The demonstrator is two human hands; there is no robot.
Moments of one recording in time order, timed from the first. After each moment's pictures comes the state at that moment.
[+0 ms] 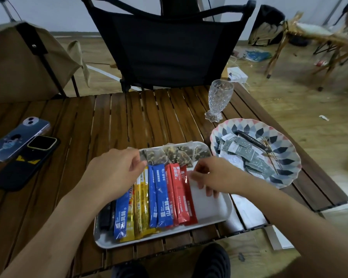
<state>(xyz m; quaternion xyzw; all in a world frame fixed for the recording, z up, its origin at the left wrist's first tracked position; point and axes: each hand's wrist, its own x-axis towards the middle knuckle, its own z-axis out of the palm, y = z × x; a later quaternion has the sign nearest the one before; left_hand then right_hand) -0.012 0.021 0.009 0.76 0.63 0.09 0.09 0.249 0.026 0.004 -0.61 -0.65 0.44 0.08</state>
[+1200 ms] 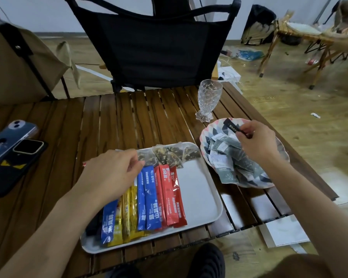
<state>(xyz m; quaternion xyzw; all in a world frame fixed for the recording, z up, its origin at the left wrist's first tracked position) 0.012 0.022 0.013 0.77 0.63 0.09 0.09 0.363 0.078 -0.001 -0.76 -0.58 0.09 0.29</state>
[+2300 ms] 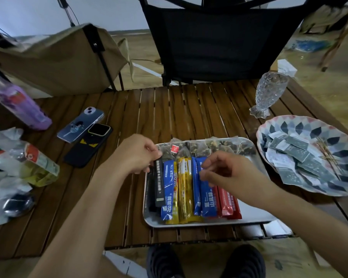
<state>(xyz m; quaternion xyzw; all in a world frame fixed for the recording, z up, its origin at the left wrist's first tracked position) -0.064 0.021 0.025 0.61 0.71 0.13 0.33 0.191 -0.004 0.009 -0.49 -0.69 0.46 0.25</state>
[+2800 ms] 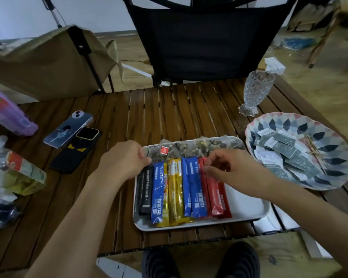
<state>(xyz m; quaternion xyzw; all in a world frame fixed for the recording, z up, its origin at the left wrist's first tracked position) -0.055 0.024 0.016 0.63 0.76 0.01 0.19 0.218 0.013 0.009 -0.52 -0.75 0.38 0.18</state>
